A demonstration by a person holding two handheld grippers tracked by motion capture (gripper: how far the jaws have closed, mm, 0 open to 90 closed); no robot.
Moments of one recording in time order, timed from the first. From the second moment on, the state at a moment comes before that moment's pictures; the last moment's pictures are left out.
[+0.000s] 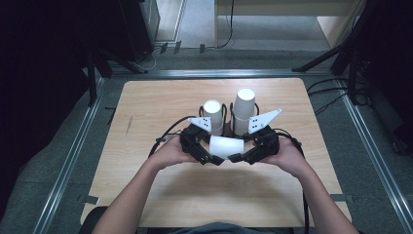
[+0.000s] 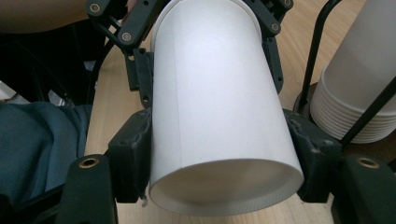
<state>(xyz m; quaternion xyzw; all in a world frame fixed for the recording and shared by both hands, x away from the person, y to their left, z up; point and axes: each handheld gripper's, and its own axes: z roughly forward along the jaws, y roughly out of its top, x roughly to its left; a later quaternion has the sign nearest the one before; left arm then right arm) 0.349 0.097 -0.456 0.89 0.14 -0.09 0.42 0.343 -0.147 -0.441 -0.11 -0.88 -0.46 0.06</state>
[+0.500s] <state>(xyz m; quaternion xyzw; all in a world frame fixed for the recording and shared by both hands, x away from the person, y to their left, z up) 0.348 0.099 -0.452 0.89 0.12 -0.10 0.42 0.344 -0.146 -0.444 -0.10 -0.88 -0.46 0.08</state>
